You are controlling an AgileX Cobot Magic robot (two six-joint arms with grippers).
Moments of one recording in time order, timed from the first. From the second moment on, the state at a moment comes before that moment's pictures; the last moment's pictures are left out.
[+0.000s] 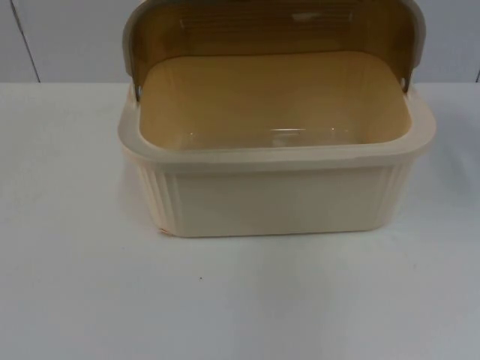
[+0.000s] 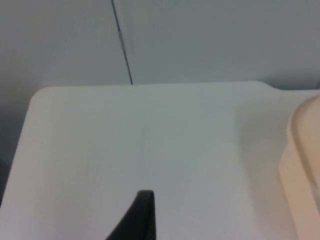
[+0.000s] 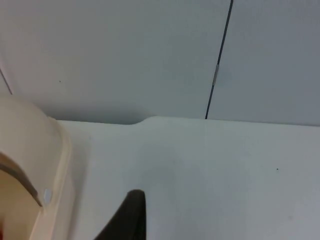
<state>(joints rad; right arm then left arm) -0.10 1.13 -1.08 0.19 0.53 -0.29 -0.04 1.17 -1.22 0.08 0.75 -0.07</state>
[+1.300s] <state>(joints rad) -0.10 1.13 -1.08 0.19 0.51 -0.29 -0.27 1.67 -1.75 0.08 0.62 0.44</state>
